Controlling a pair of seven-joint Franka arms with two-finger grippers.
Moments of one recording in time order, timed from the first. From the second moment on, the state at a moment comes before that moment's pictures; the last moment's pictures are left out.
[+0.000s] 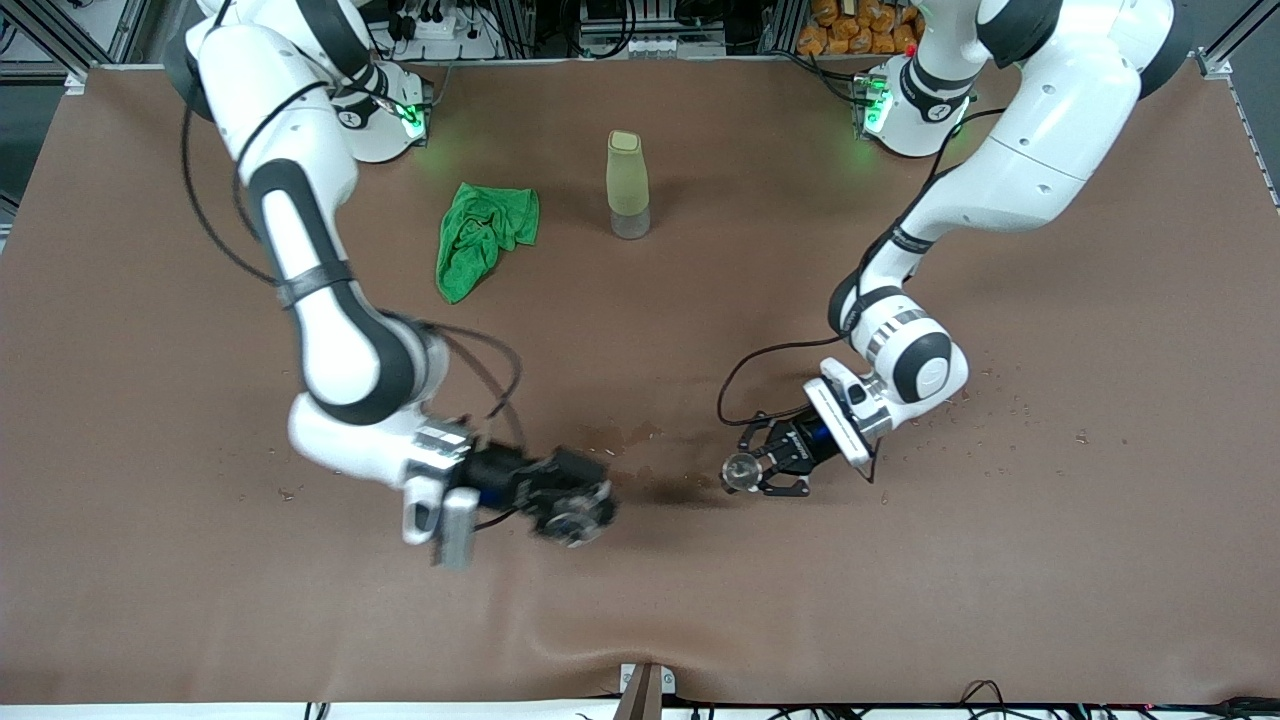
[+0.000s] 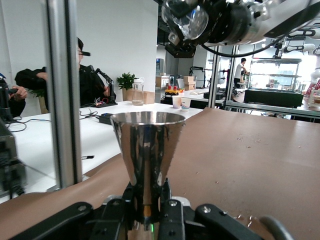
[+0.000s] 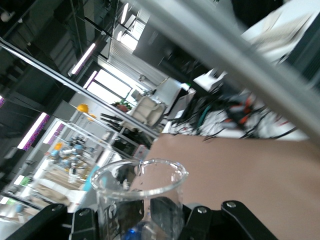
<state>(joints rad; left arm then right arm) -0.03 0.81 -0.33 -1.69 -2.04 2.25 2.64 0.31 0.88 0.05 -1.08 1.62 2.26 -1.02</state>
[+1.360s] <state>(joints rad) 0.54 0.81 -0.33 -1.85 -1.27 1.84 2.63 -0.44 0.98 -0.03 -1.49 1.36 1.81 -2.33</state>
